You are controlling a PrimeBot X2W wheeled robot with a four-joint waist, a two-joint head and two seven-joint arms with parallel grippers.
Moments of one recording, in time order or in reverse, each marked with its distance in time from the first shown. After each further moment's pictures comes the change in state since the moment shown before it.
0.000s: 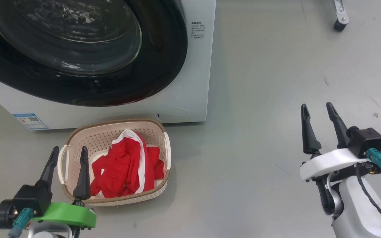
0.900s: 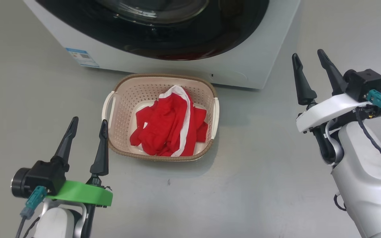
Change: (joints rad) left arm -0.105 -0.001 -0.116 -0.048 -0.042 0.002 0.000; right arm -0.339 -0.066 0.151 0.216 0.097 0.045 0.000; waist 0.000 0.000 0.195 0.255
